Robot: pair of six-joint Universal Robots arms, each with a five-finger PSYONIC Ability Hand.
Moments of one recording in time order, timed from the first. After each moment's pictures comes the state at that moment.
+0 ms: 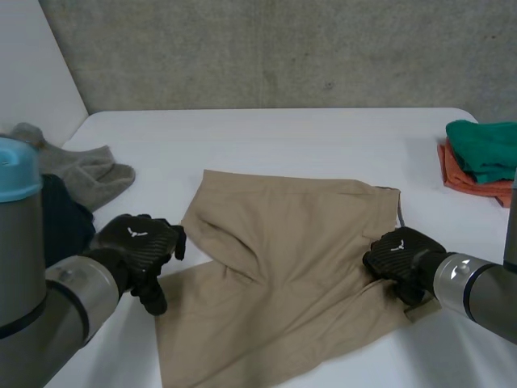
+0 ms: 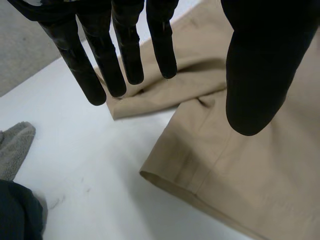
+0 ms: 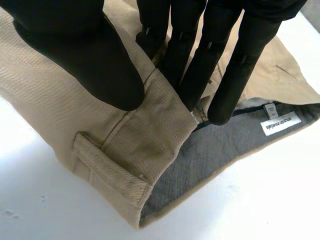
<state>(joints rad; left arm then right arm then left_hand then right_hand) 4.13 -1.67 -1.64 2.75 -1.70 3.37 1.79 -1.26 1.75 0.23 1.24 2.34 0.53 0.53 0.54 0.53 0.35 1.12 1.18 1.20 1.20 1.03</state>
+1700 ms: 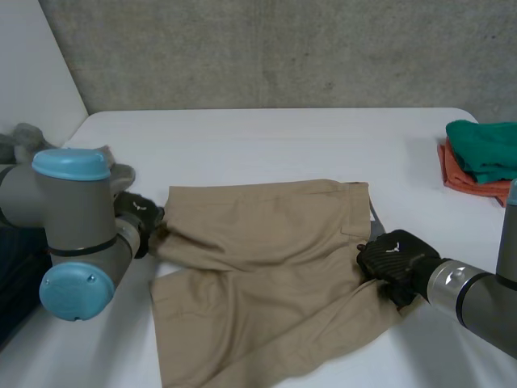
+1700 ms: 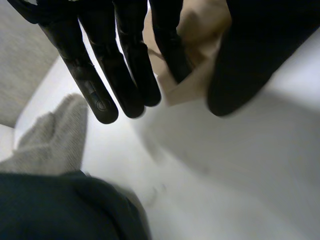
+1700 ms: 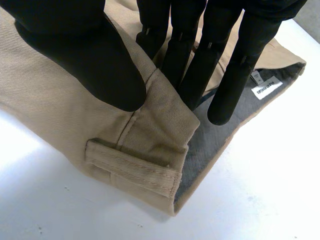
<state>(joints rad) 4.32 -2.16 -1.43 3.09 -1.76 3.78 1.79 -1.24 1.80 0.12 1.21 2.43 1.03 1.06 1.06 1.06 0.88 1.12 1.18 1.20 1.20 1.03</state>
